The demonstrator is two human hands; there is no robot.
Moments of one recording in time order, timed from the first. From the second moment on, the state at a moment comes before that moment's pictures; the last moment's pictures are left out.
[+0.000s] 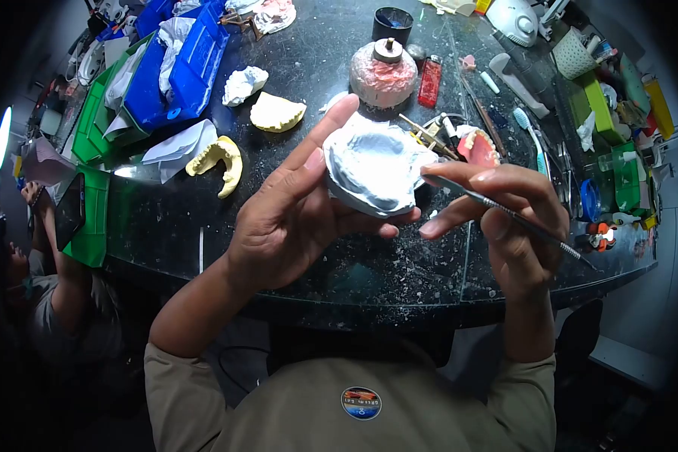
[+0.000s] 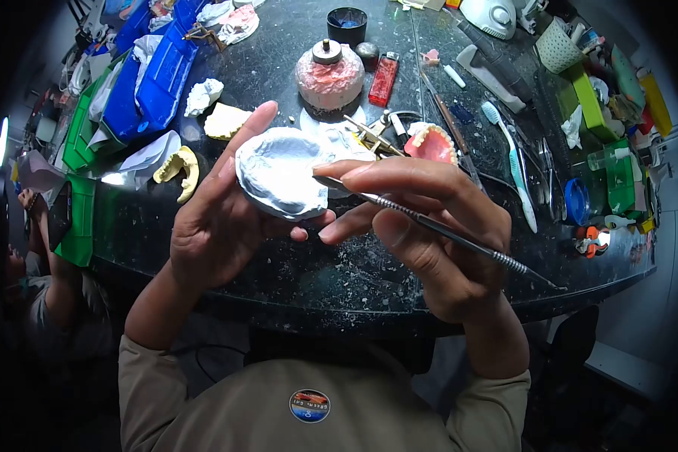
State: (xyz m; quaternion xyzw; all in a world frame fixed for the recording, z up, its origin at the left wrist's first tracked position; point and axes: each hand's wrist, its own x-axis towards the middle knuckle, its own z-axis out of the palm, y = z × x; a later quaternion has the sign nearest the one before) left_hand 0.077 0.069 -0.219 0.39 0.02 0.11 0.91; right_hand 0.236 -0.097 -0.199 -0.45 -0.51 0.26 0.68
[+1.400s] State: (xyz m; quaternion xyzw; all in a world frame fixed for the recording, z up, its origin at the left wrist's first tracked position) left_hand 0.081 0.052 -0.228 0.48 0.07 0.18 0.85; right_hand 0.219 -0.092 -0.205 -0.51 -0.56 0.16 0.63
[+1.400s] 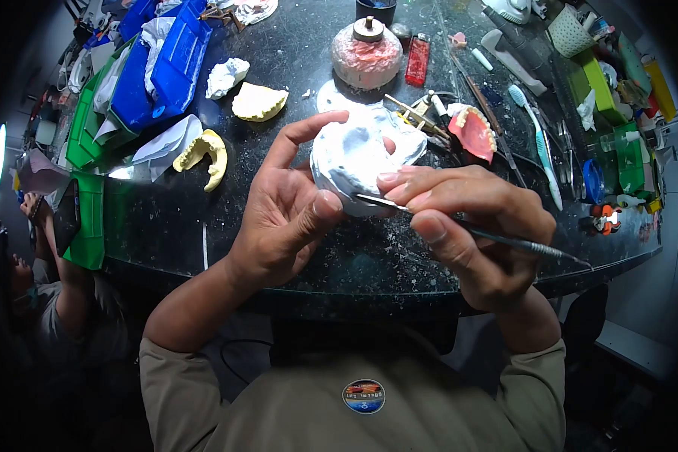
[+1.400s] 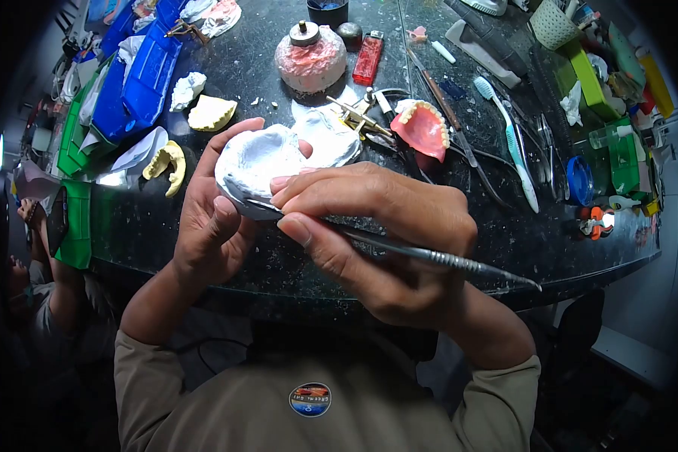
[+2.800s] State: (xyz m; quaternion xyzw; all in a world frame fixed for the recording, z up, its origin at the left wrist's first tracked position) left_hand 0.082 0.058 -0.238 0.49 -0.02 0.23 0.84; right_hand 0.221 -0.091 -0.207 -0.51 -0.54 0.18 0.65
